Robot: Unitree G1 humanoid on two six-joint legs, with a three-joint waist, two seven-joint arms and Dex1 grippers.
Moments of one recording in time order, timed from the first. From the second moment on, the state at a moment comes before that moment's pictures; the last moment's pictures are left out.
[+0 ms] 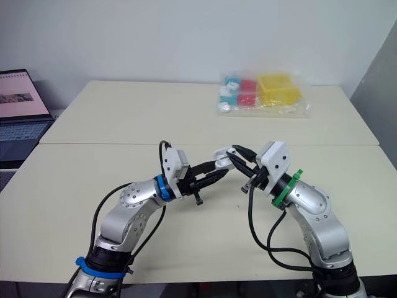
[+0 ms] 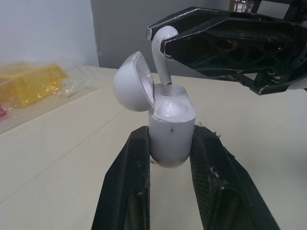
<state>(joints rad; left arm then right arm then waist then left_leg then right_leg) -0.35 0.31 -0.15 -0.18 -0.36 0.25 -0.82 -0.25 -0.38 0.07 -0.53 0.29 0.38 0.56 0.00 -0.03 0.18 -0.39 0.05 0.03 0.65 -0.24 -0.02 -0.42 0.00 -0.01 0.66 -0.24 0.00</state>
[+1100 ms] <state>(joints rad) -0.35 0.31 -0.15 -0.18 -0.35 0.26 -0.80 -0.24 -0.66 -0.19 -0.67 0.64 0.68 0.63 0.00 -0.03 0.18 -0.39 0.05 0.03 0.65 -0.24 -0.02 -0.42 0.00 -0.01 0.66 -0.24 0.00</state>
